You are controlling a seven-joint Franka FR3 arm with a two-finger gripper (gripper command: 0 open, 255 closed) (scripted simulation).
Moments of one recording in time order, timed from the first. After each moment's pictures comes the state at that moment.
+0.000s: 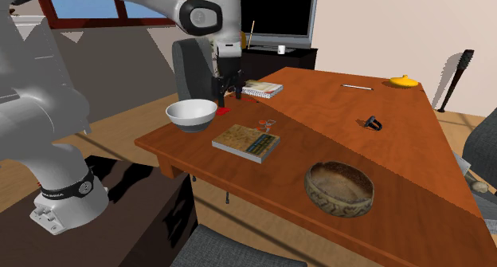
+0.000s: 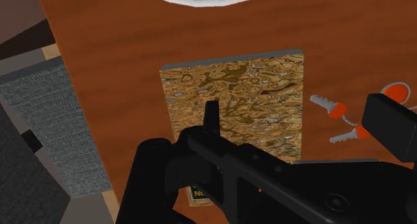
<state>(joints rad) -0.02 -0.11 0.67 -2.11 0.07 2.02 0.97</state>
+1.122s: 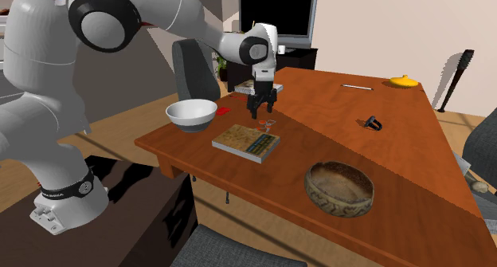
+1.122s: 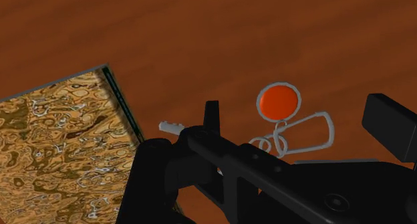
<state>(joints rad) 0.21 0.54 0.62 -1.61 -0.34 2.03 1.47</state>
